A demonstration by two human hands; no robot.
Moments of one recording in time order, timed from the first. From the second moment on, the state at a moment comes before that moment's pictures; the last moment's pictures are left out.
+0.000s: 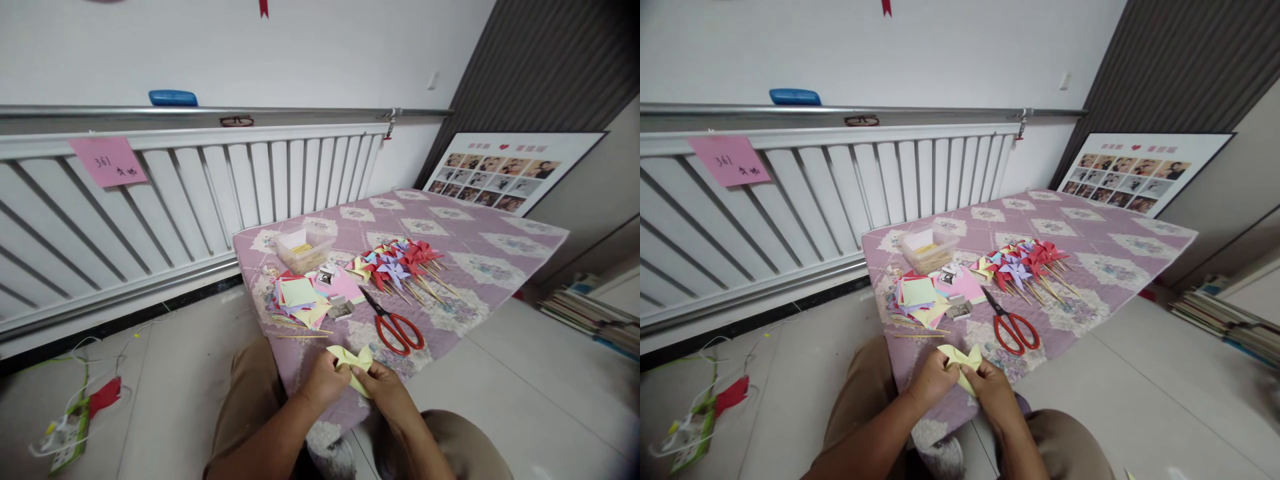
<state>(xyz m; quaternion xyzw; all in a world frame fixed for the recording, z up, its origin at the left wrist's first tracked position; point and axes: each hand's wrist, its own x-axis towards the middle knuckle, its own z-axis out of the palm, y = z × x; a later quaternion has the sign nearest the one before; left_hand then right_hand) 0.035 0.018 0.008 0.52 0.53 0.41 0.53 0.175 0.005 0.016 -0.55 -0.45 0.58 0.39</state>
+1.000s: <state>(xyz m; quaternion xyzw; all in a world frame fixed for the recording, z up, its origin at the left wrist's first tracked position) 0.028 0.016 0.014 0.50 0.52 0.39 0.57 0.168 0.003 0.029 -0.54 -0.46 0.57 0.41</state>
